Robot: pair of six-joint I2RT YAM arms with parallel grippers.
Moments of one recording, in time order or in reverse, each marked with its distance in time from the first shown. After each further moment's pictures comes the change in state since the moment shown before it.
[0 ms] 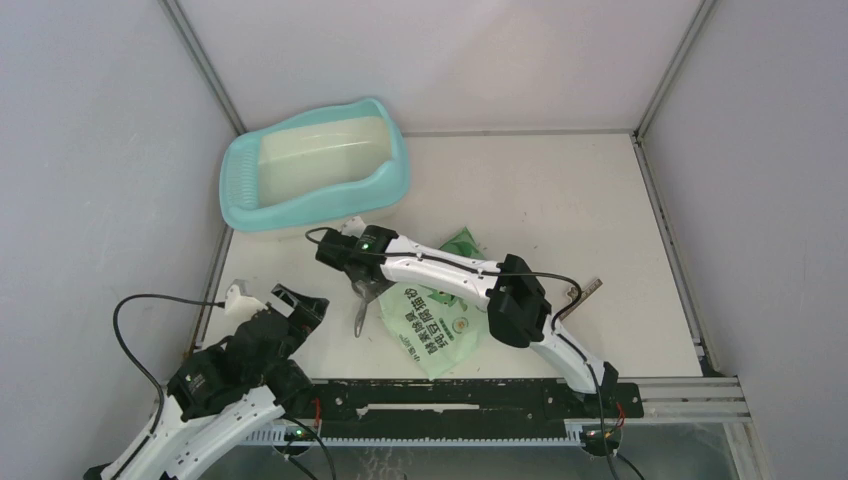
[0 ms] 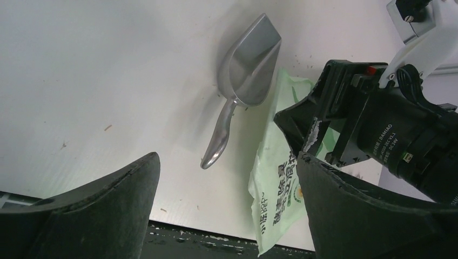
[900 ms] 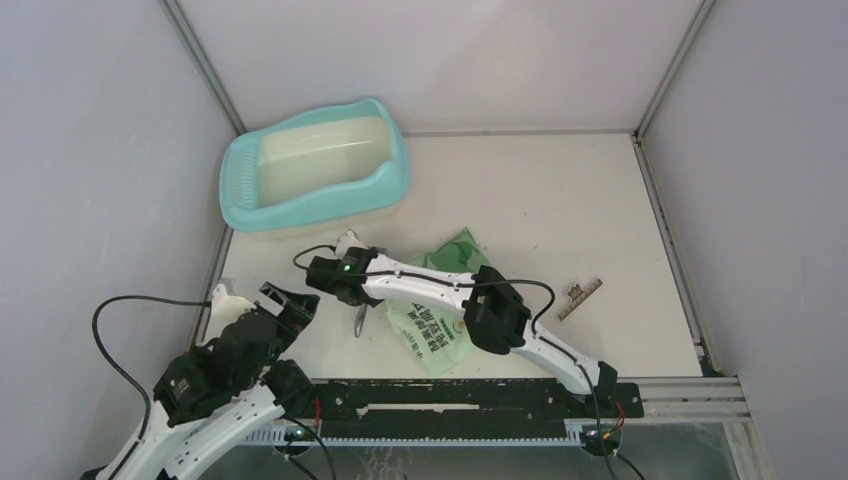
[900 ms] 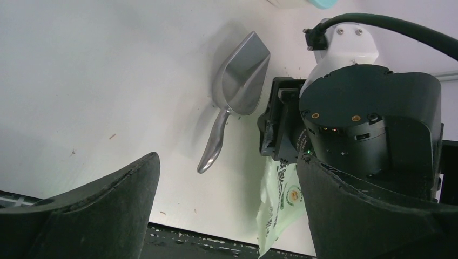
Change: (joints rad) left arm 0.000 0.005 0.091 -0.049 -0.043 0.027; right arm 0.041 0.151 0.104 -0.069 0.197 0.061
